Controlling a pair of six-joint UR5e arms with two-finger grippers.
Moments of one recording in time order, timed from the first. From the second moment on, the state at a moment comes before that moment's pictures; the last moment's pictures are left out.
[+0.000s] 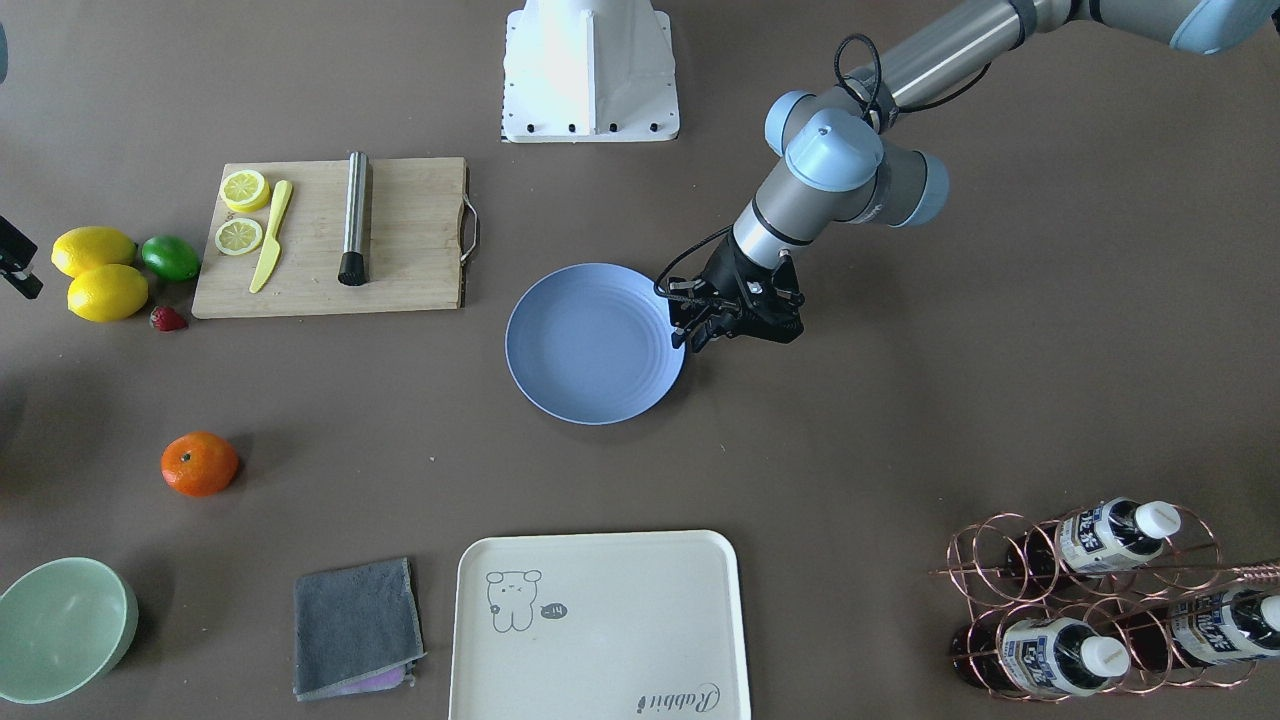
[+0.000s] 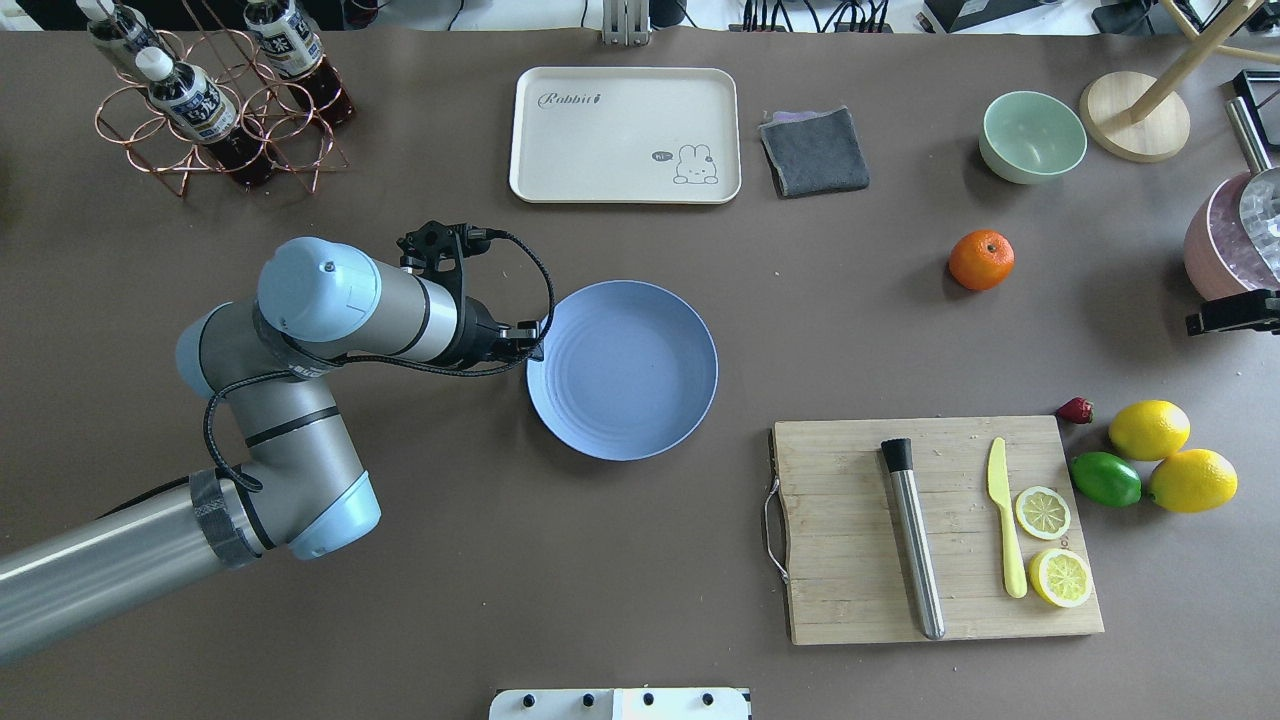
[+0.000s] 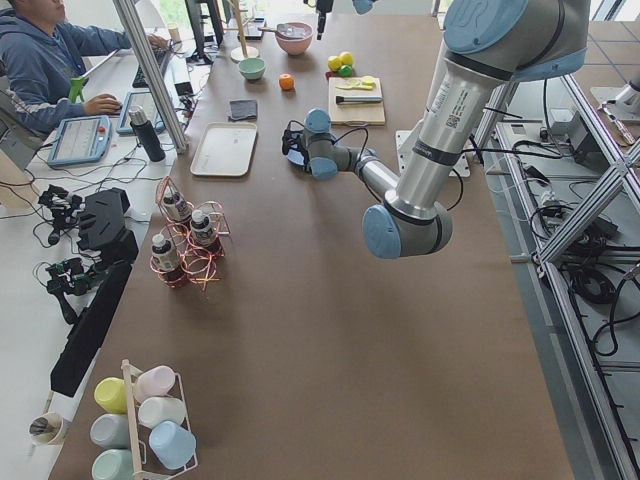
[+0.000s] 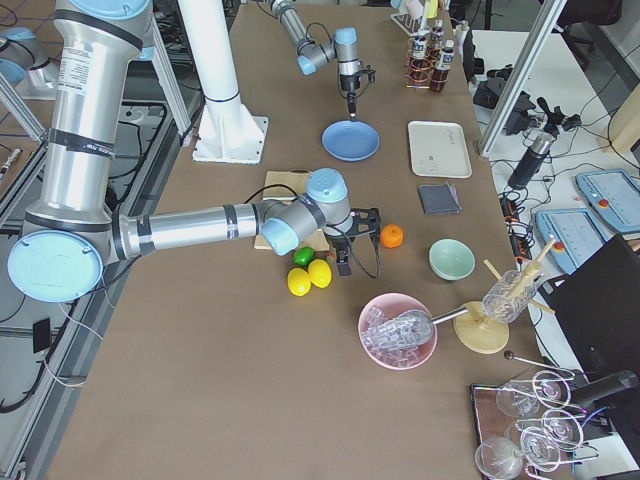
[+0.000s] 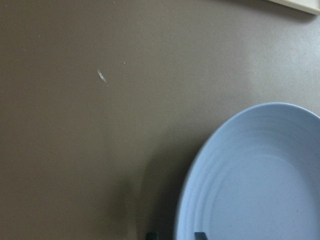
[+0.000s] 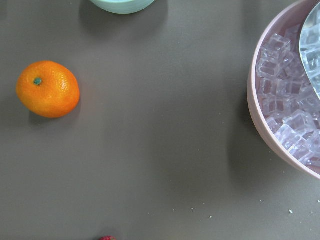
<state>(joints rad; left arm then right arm) -0.58 -2.10 -1.51 -2.28 -1.89 -1.29 1.15 -1.77 1.89 -1.05 2.17 0.69</state>
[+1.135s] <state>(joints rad) -1.31 -1.59 -1.75 -2.01 -2.41 -0.41 0.96 -1.30 1.71 -1.45 2.07 0.73</state>
